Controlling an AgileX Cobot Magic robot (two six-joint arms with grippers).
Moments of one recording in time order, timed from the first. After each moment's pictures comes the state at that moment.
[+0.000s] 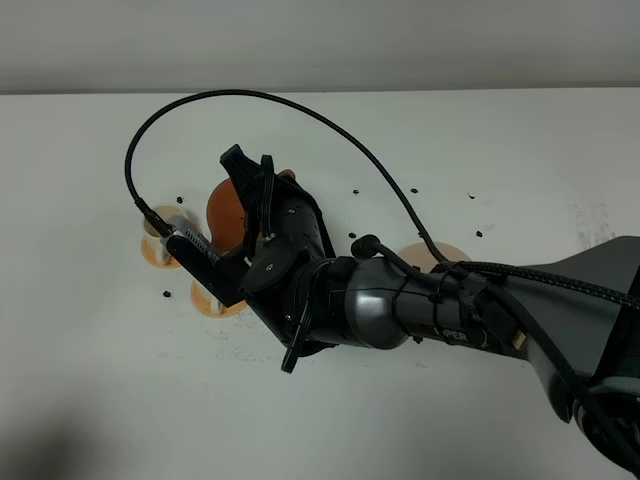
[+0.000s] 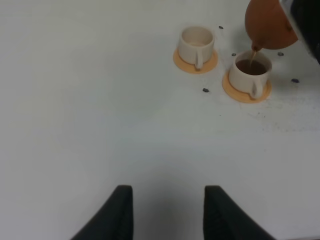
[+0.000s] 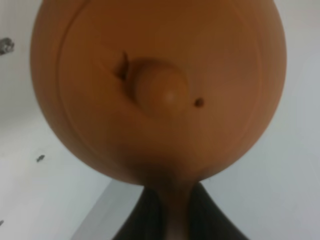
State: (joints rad) left arm 0.00 0.00 -0.51 -0.06 1.06 0.07; right arm 0.93 2.16 -1.40 -1.56 0.75 -0.18
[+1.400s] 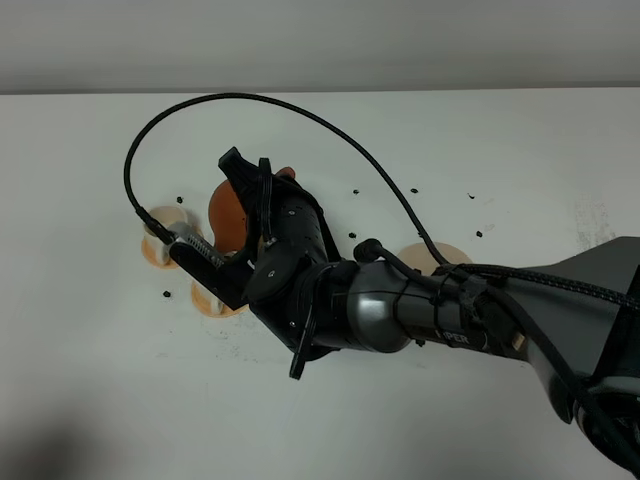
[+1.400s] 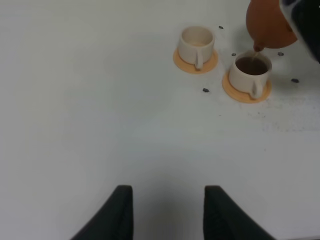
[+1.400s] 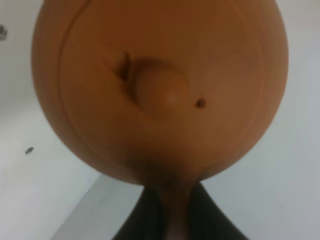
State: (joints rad) left arm 0.00 0.00 -0.51 -0.06 1.06 0.07; right arm 0.93 2.16 -1.37 -1.62 0.76 -0.18
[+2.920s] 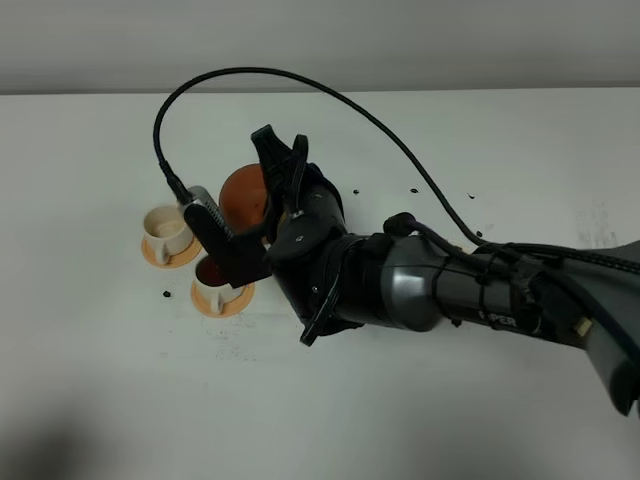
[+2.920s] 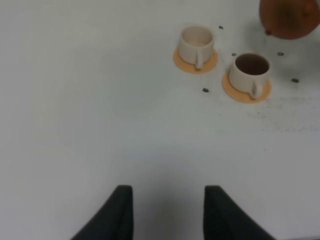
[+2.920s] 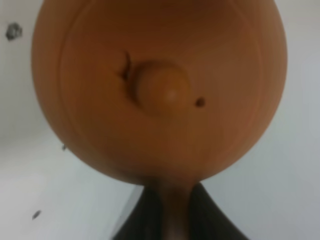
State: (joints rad) left arm 0.00 0.00 -0.51 -0.06 1.06 0.07; right arm 0.89 2.06 -1.36 -1.43 0.71 -0.15
